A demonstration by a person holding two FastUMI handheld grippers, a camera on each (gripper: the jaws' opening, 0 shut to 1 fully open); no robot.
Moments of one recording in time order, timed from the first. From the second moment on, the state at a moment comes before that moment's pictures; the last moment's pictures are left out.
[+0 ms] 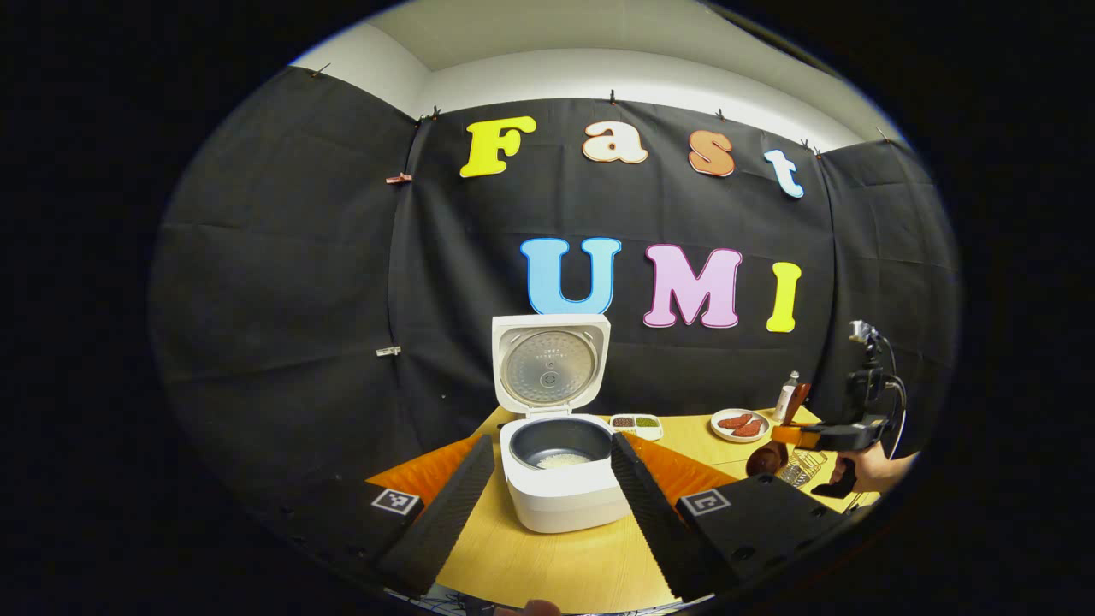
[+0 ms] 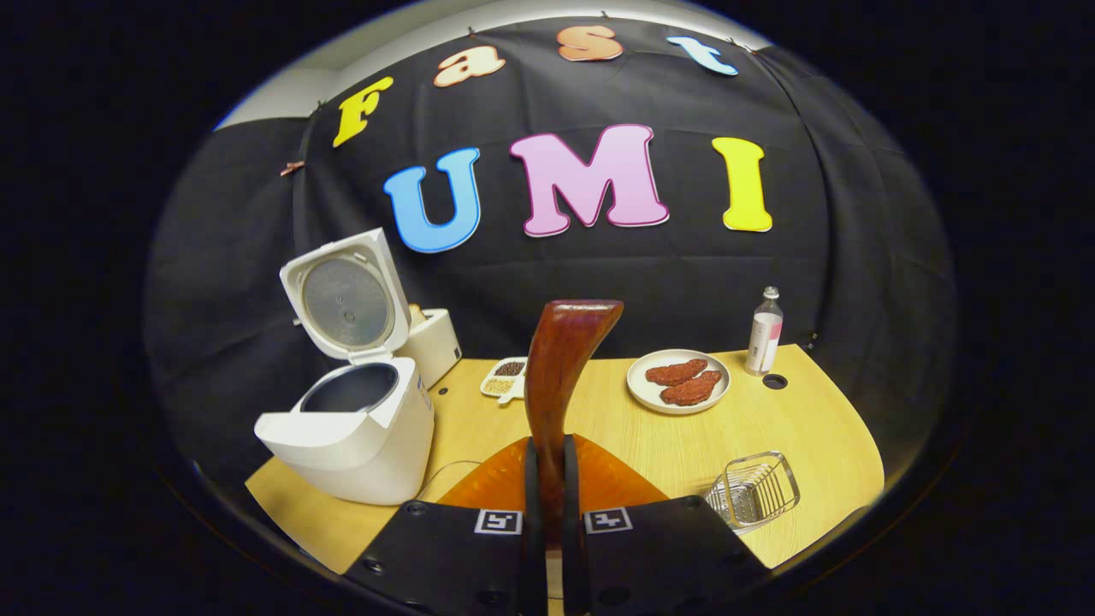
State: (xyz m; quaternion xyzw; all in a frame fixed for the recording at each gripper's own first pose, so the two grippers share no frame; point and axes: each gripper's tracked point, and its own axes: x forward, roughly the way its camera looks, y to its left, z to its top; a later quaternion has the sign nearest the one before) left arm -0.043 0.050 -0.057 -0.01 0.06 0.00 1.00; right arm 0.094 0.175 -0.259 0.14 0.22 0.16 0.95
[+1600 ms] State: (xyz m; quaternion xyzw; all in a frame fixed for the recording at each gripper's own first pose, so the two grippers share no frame) left arm -0.049 0.071 -0.073 -0.03 0.08 0.00 1.00; right arm 0.062 0.199 -0.348 0.39 0.36 0.05 0.85
